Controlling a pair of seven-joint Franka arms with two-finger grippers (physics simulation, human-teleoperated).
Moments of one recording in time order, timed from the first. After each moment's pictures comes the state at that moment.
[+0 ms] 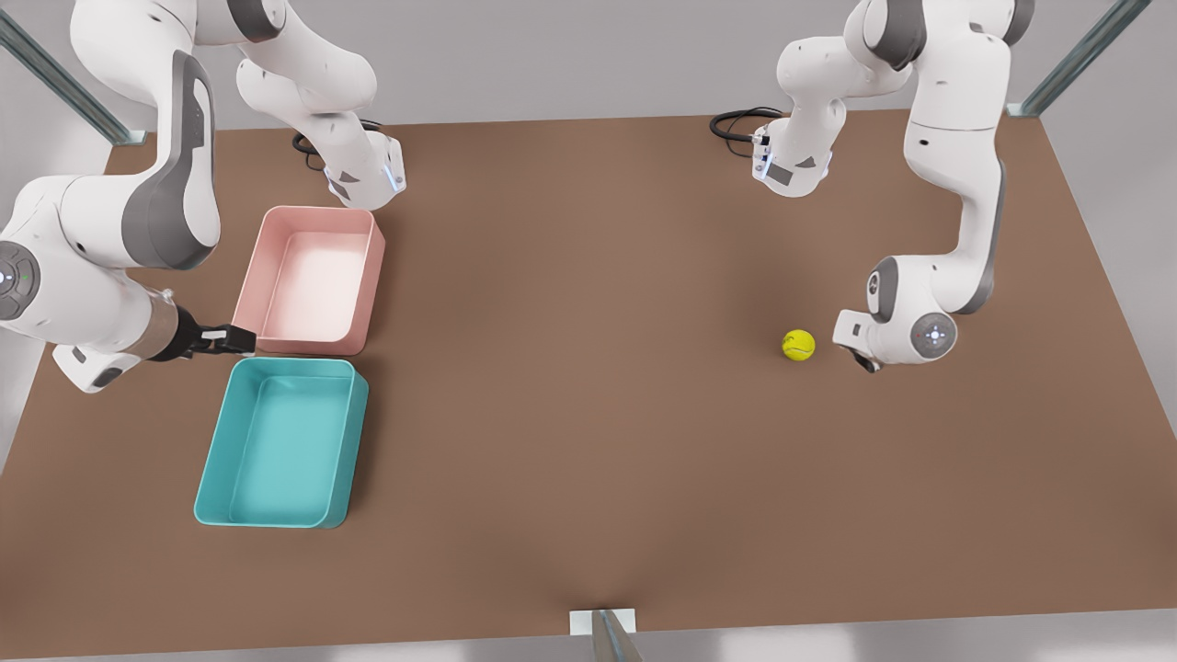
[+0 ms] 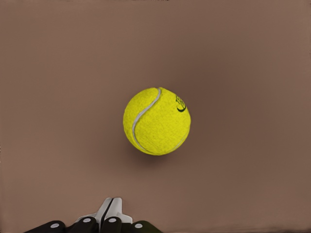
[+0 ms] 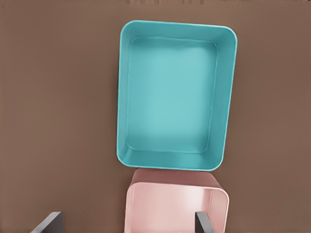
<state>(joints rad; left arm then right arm) -0.03 0.36 0.03 -2.16 0.05 2.20 1.14 0.01 0.21 -0.03 -1.45 0.00 1.50 -0.01</state>
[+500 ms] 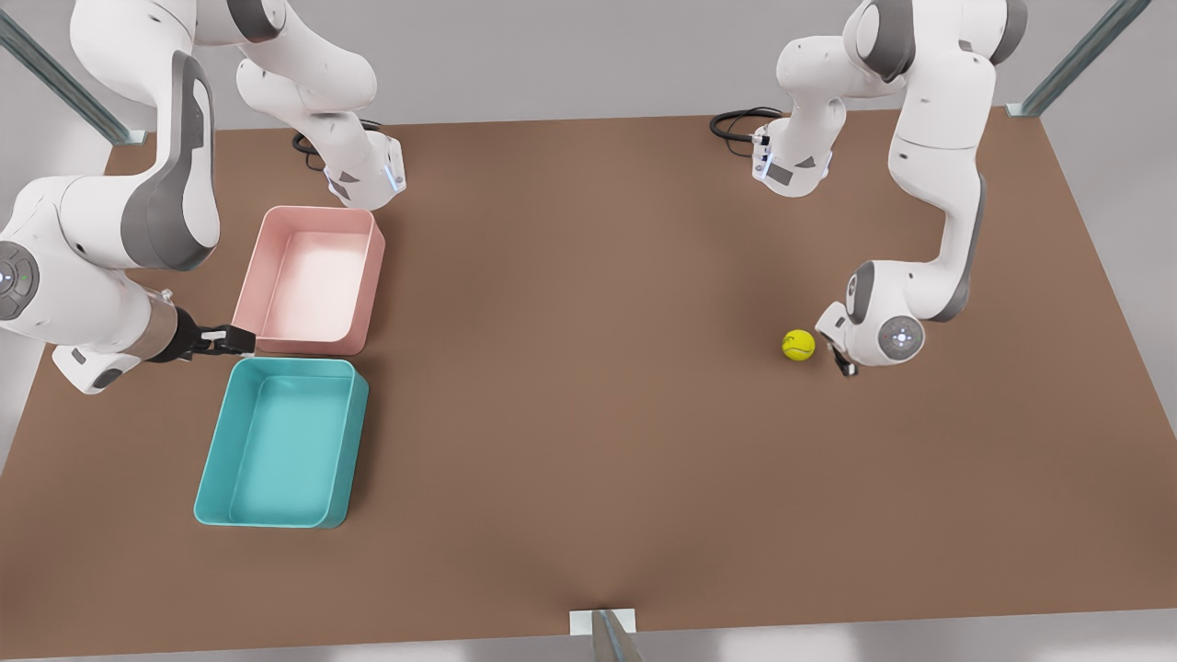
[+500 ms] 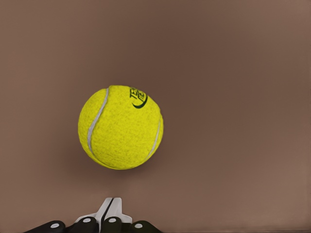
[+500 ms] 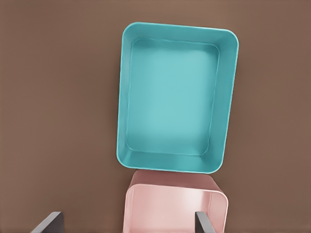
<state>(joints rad) -0.06 0.41 0.03 -2.19 0.12 2.26 1.38 0.01 0.21 -0.03 -1.45 0.00 1.51 -0.03</state>
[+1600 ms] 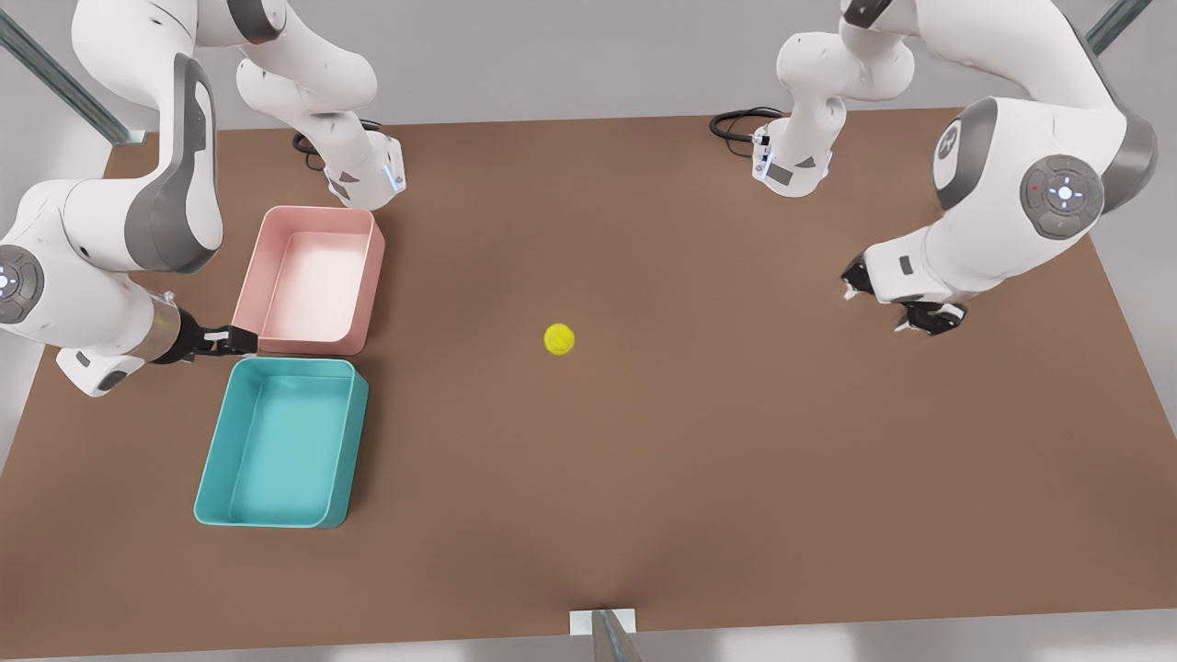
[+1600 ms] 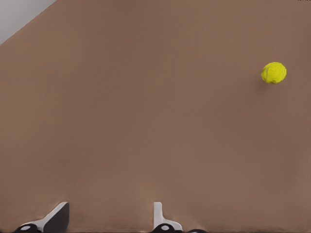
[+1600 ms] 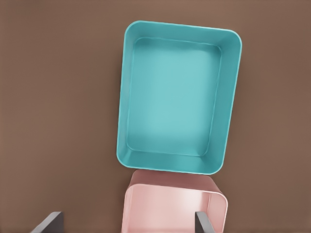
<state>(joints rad) -0.21 0.27 0.03 -1.23 -0.04 1.32 0.41 0.01 0.22 -0.03 -1.45 0.00 1.51 -0.04</state>
